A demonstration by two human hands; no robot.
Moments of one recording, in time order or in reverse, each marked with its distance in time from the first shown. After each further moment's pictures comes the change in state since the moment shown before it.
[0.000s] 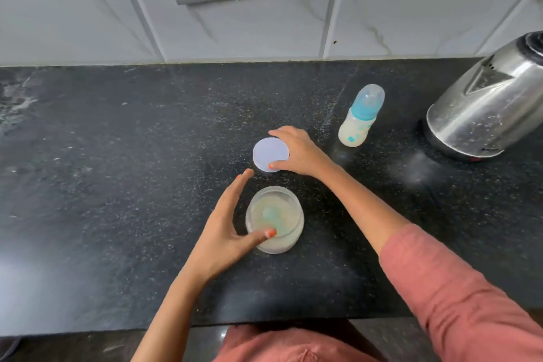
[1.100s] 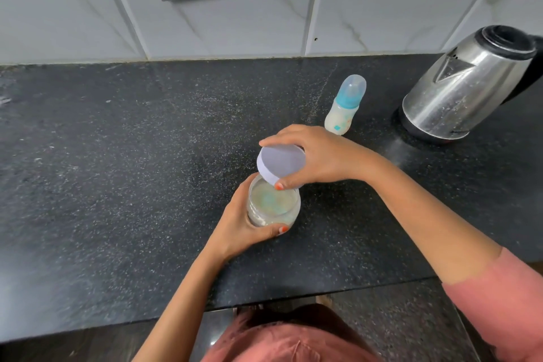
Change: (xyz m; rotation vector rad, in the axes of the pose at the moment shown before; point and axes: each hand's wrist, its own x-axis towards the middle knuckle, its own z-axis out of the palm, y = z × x) left_hand 0.004 -0.027 0.021 -0.192 -0.111 -0.025; right_hand -0.103 -0.080 -0.071 0.023 -0.172 -0.027
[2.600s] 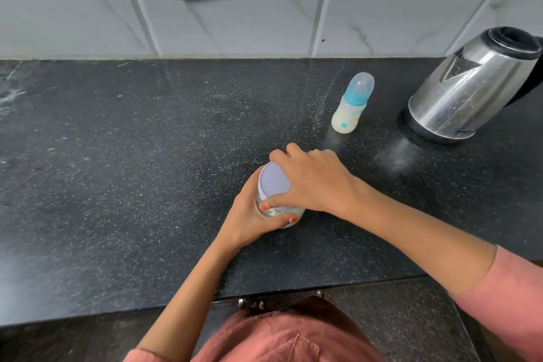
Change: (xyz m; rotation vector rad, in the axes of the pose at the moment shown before) left_hand 0.001 -0.008 0.003 -0.027 0.048 0.011; right_hand -0.011 -0.037 0.051 -0.675 0.124 0.072
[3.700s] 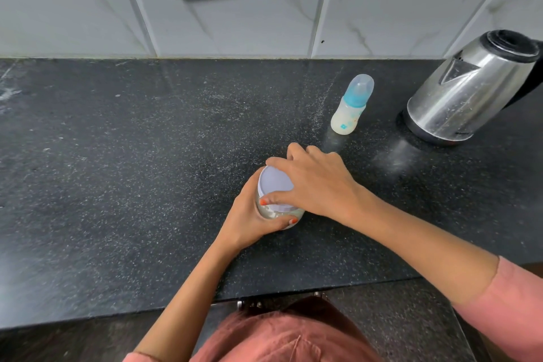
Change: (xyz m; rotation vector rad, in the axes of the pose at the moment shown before) left_hand 0.000 0.000 0.000 0.003 -0.002 0.024; right_hand -0.003 0.002 0.005 0.078 -0.007 0.042
